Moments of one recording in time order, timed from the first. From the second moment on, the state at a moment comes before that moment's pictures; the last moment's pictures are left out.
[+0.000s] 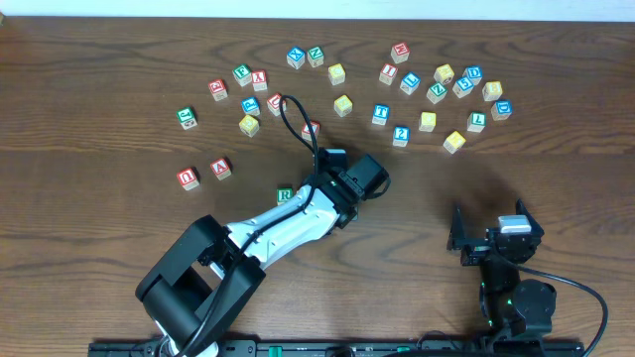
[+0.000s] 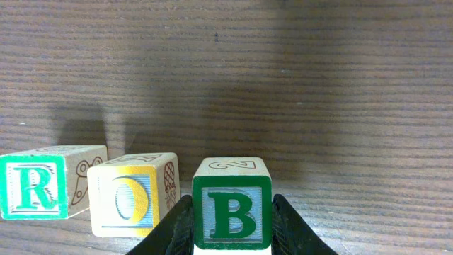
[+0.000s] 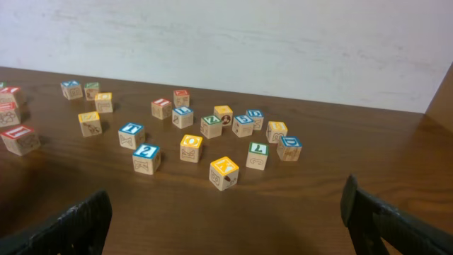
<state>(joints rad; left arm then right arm) -0.81 1.85 1.13 -0.60 -0.32 -0.78 0.03 0.01 0.01 -0.07 -0.01 -0.08</state>
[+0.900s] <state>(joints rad) -0.80 1.85 1.13 -0.60 -0.33 -0.78 0.03 0.01 0.01 -0.07 -0.01 -0.08</state>
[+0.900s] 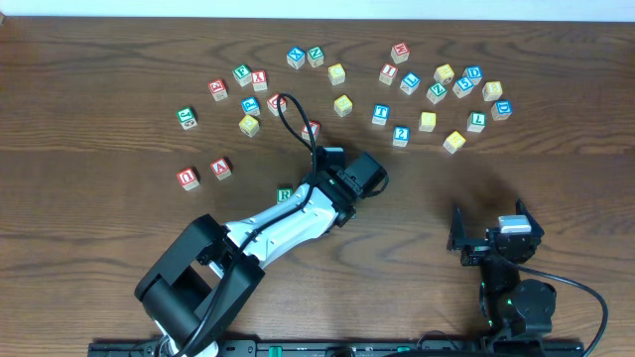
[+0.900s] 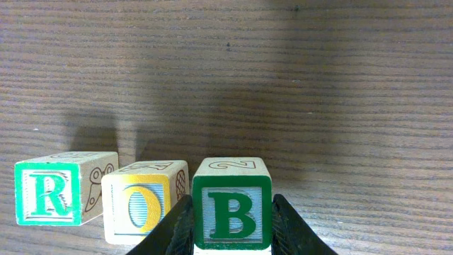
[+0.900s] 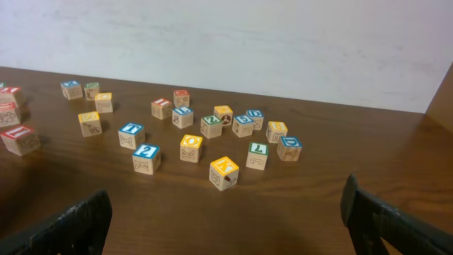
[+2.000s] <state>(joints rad) -0.80 1.85 1.13 -0.60 -0.33 -0.77 0.03 0.01 0.01 -0.07 -0.01 -0.08</state>
